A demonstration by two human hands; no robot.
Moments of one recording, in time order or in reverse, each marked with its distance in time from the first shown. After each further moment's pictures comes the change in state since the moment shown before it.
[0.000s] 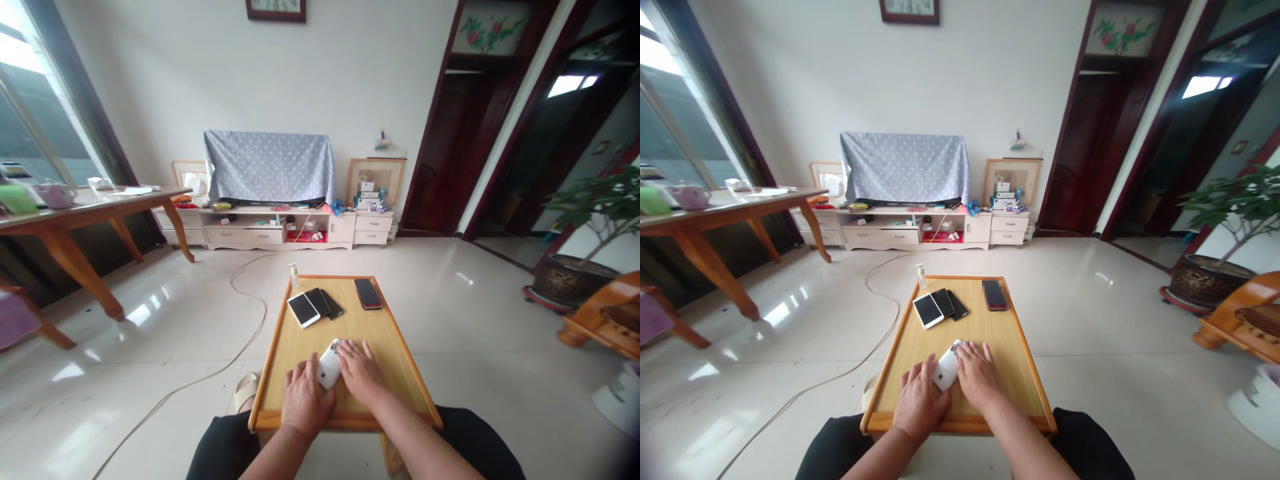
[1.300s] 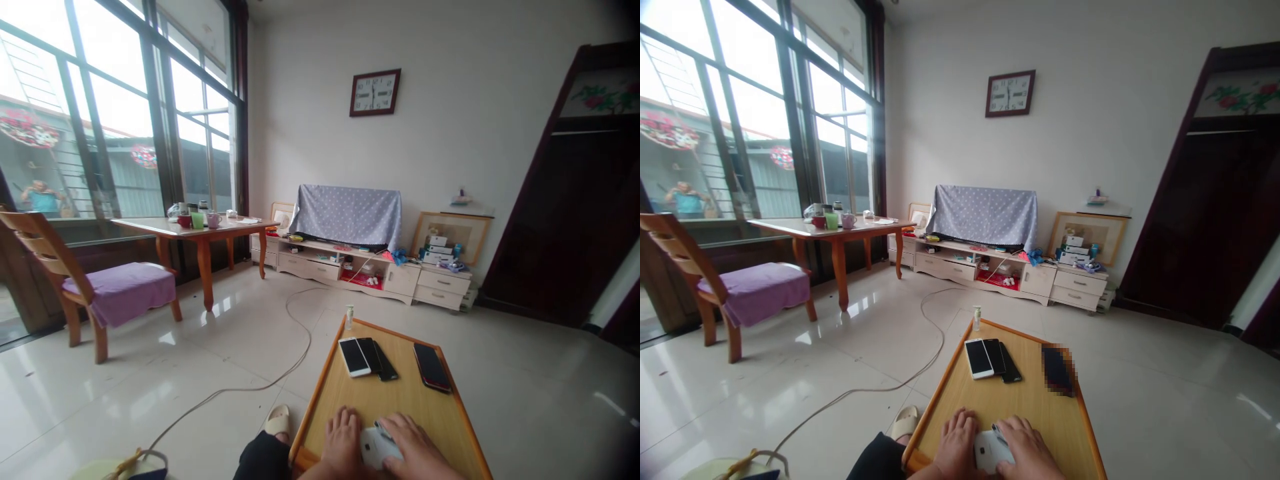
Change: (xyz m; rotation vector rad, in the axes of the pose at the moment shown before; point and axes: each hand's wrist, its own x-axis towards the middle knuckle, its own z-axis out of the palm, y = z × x) left_hand -0.017 -0.026 -0.018 -0.173 -0.222 -0.162; right_hand 0.010 0.006 -0.019 -0.062 -0.324 -0.201
